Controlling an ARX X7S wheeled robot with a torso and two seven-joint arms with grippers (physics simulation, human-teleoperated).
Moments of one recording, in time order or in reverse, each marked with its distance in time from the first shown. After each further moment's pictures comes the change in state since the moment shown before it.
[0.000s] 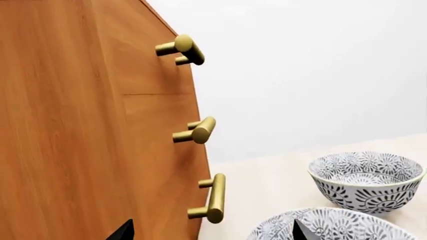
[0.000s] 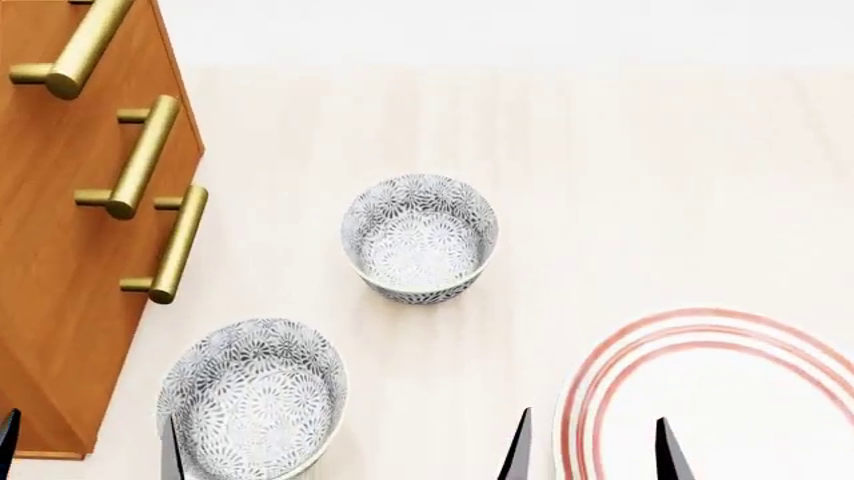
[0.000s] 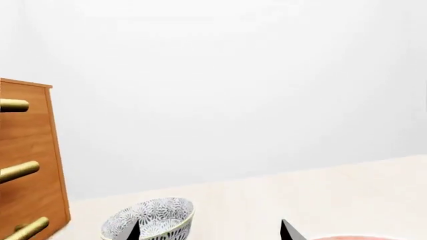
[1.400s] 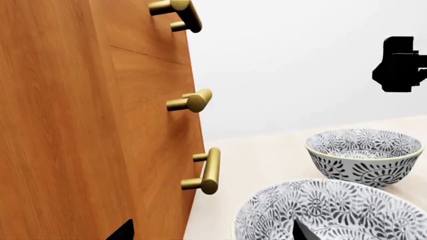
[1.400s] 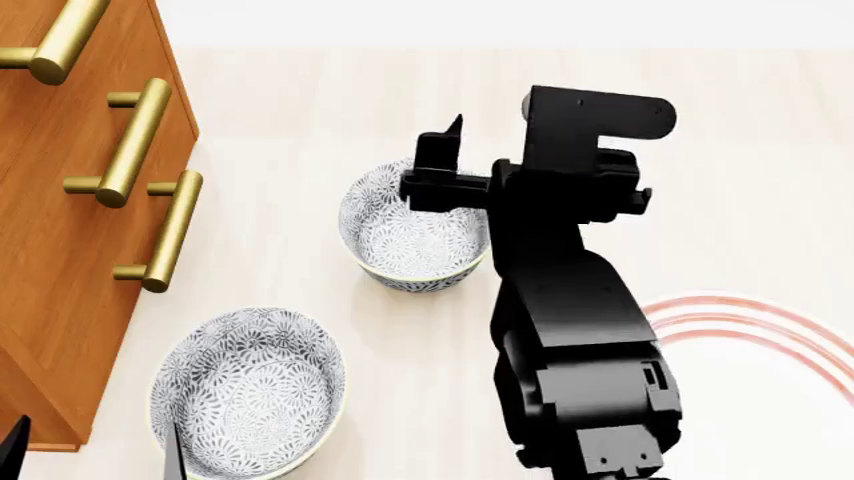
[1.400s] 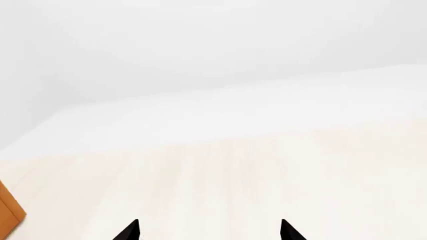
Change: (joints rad) left arm -0.020 -0.034 0.038 -0.040 -0.074 -0.001 -0.018; right arm 1.106 -0.129 -0.085 0.793 0.227 0.740 -0.040
